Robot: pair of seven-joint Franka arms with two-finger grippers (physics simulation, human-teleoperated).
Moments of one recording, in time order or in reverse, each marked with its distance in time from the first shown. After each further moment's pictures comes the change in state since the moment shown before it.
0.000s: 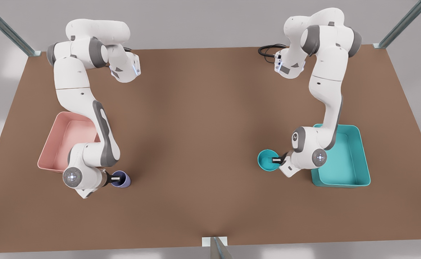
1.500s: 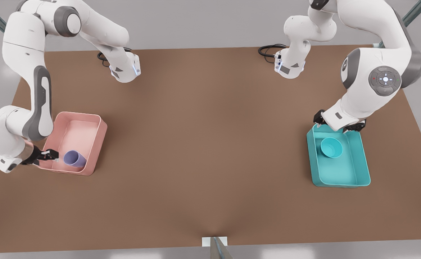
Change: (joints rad) left arm -0.054 -0.476 0.076 0.319 0.397 -0.688 0.119; right arm -0.349 -0.421 0.005 -0.289 -0.050 0.040 -0.525
